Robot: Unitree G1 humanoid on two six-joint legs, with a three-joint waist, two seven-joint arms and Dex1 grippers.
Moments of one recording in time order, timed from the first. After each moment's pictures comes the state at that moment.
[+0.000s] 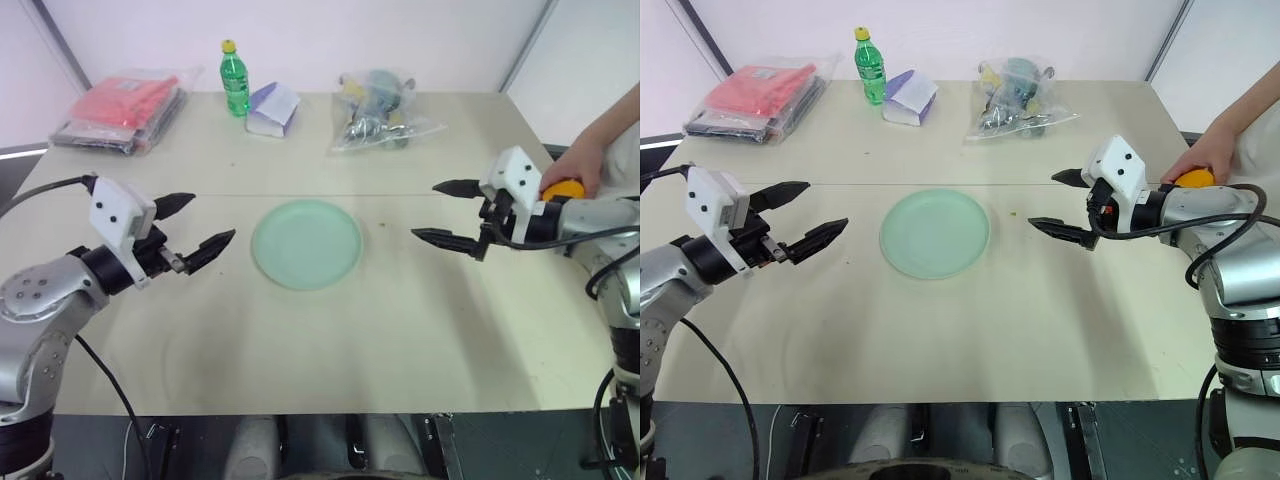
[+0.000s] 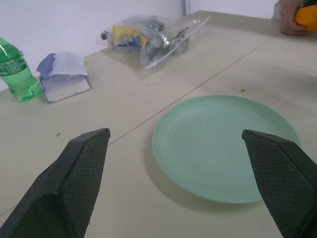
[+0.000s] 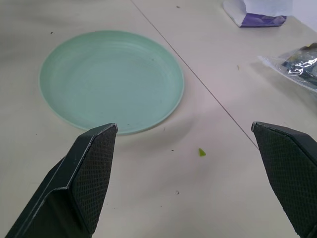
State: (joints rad) left arm -0.12 0.77 0.37 -0.54 -0.63 0.63 -0.65; right arm -0.49 -0.88 -0.09 -0.19 0.41 0.58 1.00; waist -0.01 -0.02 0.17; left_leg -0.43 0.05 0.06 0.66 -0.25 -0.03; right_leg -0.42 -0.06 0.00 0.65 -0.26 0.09
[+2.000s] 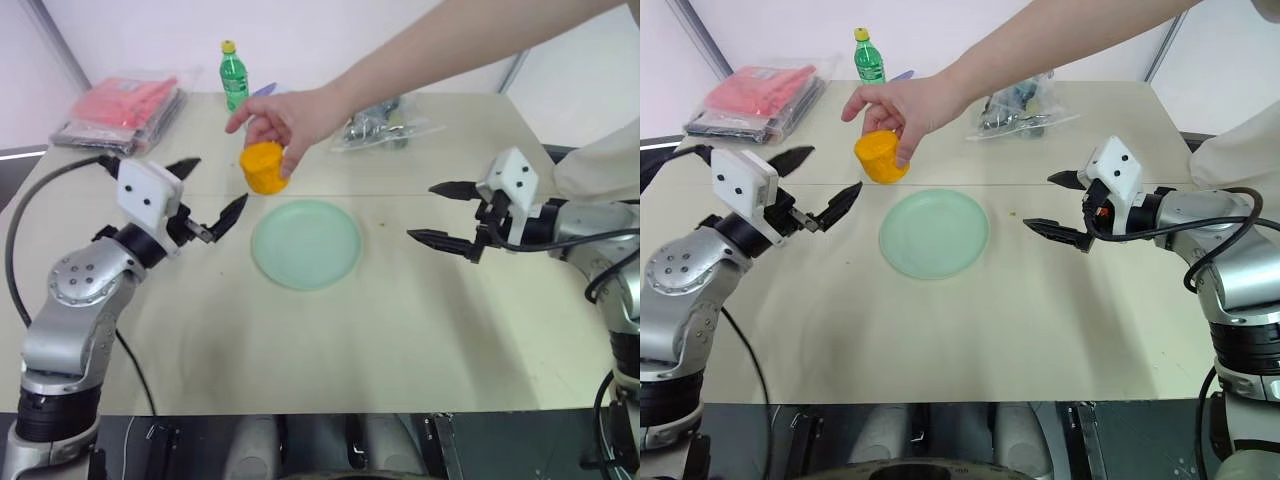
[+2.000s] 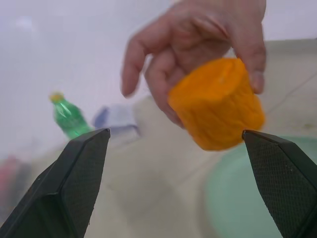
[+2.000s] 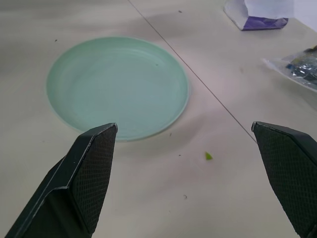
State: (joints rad) left arm -0.27 0.69 0.17 -0.41 -0.25 0.25 -0.47; right arm -0.48 -0.88 -0.08 -0.24 0.45 0.62 0.96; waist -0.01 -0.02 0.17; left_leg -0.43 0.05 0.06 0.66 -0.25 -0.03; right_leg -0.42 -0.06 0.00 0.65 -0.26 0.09
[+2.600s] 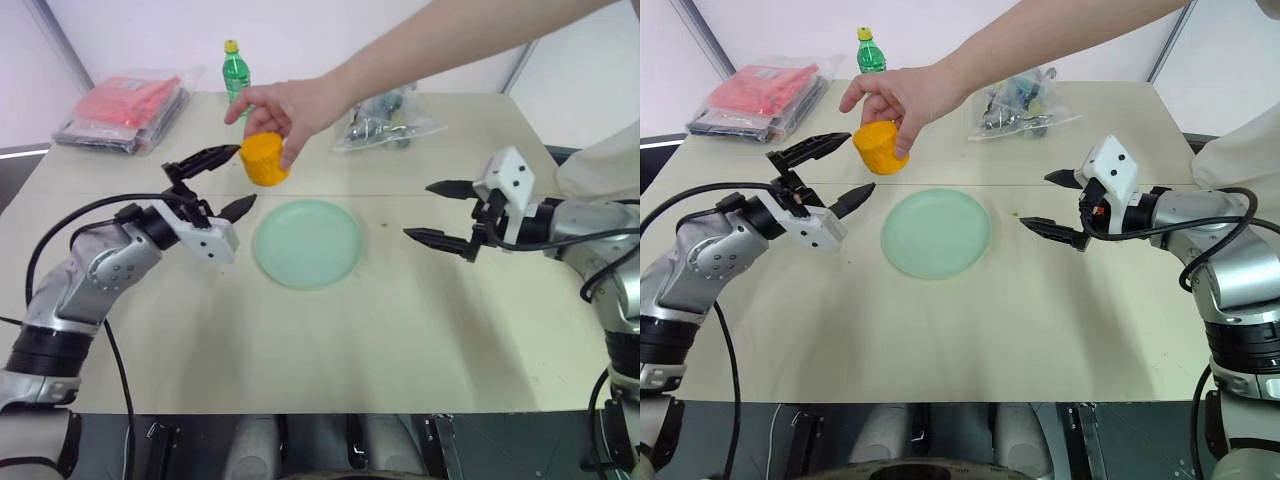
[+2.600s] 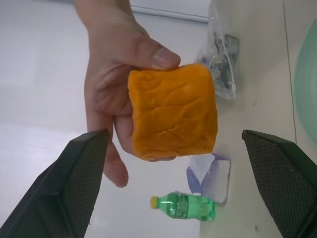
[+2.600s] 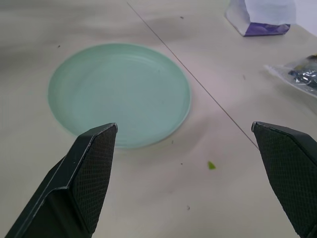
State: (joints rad) left arm -0.49 0.83 -0.06 0.11 0.47 -0.66 -0.26; right arm -0.49 -0.86 -0.08 -0.25 0.45 0.62 0.94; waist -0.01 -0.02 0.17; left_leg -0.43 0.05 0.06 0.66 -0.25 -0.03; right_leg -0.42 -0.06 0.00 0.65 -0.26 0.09
